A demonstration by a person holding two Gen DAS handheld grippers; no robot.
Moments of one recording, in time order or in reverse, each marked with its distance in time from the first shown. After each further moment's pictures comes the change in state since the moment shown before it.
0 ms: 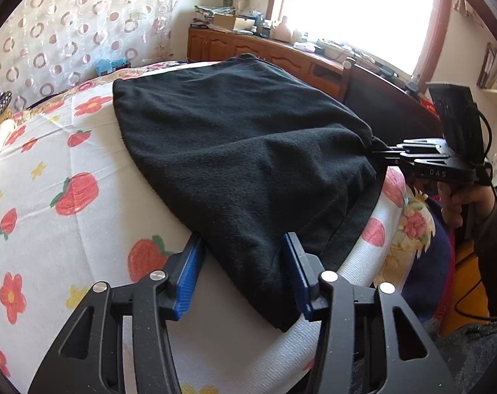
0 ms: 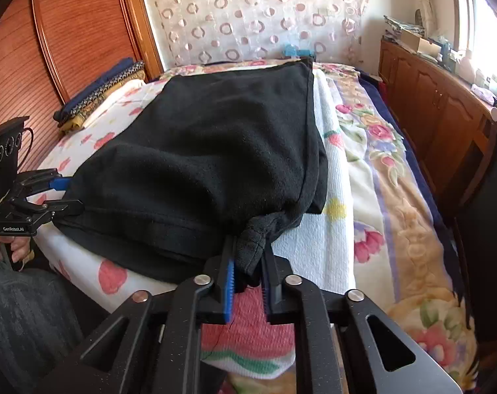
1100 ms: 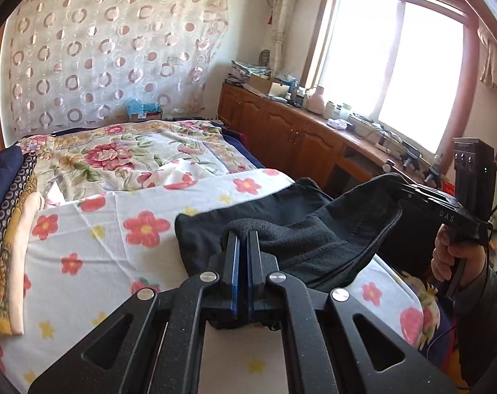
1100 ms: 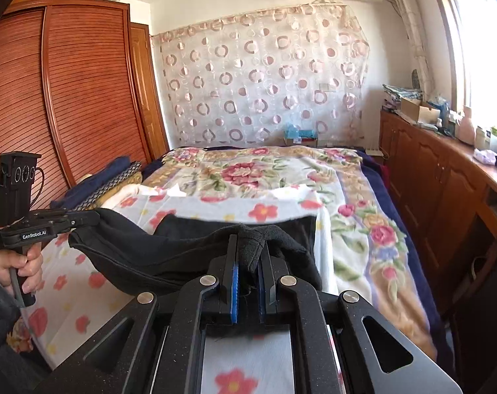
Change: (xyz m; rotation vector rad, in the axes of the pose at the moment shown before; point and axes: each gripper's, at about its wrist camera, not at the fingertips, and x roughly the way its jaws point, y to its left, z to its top) left arm -0.020 0.094 0.139 -0.117 -0.259 0.054; right arm 0.003 -0.003 0.115 -0.029 -0.340 -0.003
